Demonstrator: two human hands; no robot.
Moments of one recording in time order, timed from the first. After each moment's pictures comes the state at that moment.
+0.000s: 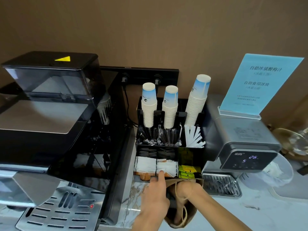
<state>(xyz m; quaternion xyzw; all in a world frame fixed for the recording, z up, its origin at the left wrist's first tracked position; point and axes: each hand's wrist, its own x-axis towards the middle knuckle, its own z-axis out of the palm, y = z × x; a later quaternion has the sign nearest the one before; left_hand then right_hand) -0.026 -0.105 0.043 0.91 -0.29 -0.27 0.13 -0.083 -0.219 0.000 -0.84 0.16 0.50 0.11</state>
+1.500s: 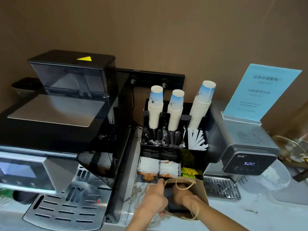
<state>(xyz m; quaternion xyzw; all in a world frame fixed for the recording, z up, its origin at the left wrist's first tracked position) -0.007 -0.084 0.038 0.84 -0.22 -0.44 0.22 -0.066 -0.207 -0.027 -0.88 0.31 0.29 0.23</state>
